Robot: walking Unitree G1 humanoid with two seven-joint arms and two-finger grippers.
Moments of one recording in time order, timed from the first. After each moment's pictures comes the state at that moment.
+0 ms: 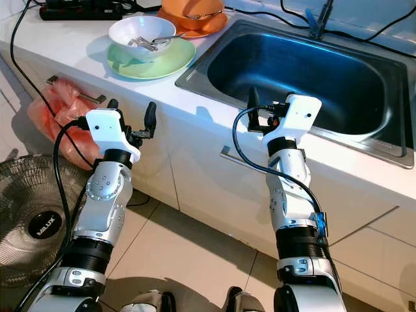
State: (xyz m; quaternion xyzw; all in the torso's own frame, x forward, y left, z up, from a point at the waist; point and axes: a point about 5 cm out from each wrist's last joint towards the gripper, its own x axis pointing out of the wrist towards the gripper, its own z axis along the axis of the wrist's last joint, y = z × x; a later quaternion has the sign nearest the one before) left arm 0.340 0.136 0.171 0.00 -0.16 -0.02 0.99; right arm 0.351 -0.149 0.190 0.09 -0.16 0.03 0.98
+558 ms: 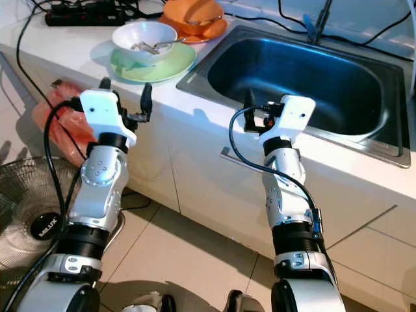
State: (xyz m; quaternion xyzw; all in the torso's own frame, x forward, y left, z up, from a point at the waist) left arm 0.348 0.138 0.195 0.03 -0.20 -0.02 0.98; right arm 0.357 -0.143 0.184 0.10 -0.15 0.04 0.98
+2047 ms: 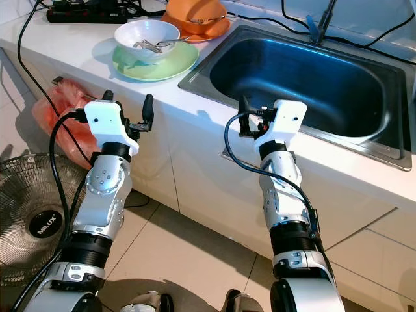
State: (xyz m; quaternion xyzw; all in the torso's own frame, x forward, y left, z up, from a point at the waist) left arm 0.344 0.135 0.183 0.02 -0.18 -0.01 0.98; right arm 0.358 -0.138 0.173 0.09 -0.13 0.06 0.99
